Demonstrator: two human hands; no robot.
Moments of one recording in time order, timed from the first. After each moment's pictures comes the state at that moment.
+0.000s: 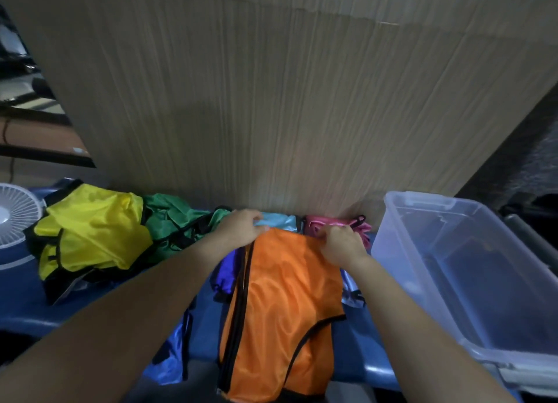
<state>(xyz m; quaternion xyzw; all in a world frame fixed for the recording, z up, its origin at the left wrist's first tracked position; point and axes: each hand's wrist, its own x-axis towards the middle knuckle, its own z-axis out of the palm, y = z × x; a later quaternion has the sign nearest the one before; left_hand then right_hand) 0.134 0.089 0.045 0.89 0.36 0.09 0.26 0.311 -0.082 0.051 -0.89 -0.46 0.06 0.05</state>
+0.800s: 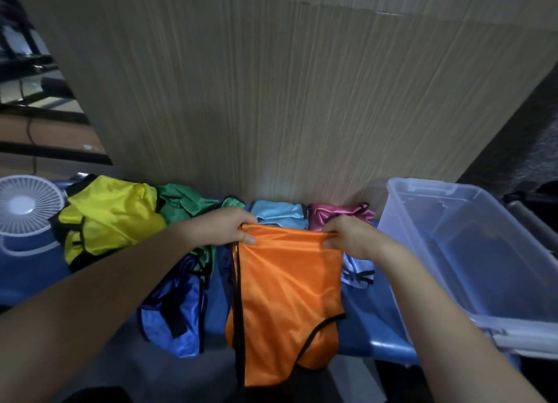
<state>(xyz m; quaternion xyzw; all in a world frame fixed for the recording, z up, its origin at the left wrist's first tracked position) 0.064 0.078 0.084 0.95 0.19 -0.04 0.26 0.281 -0.120 0.109 -0.80 -0.56 0.19 0.07</state>
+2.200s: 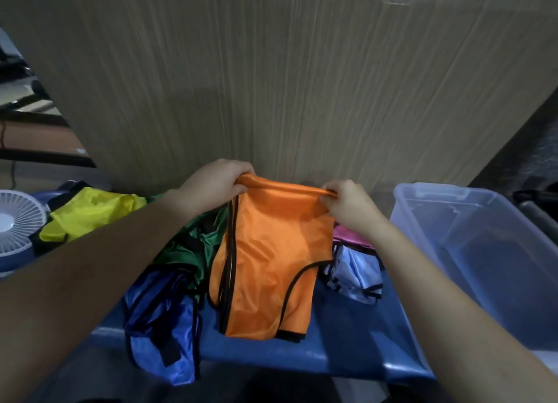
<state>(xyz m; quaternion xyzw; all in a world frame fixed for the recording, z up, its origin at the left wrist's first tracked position) 0.094 0.133 0.137 0.96 0.21 0.14 0.13 0.298 -0.069 0.138 -0.82 -0.50 0.08 0.27</state>
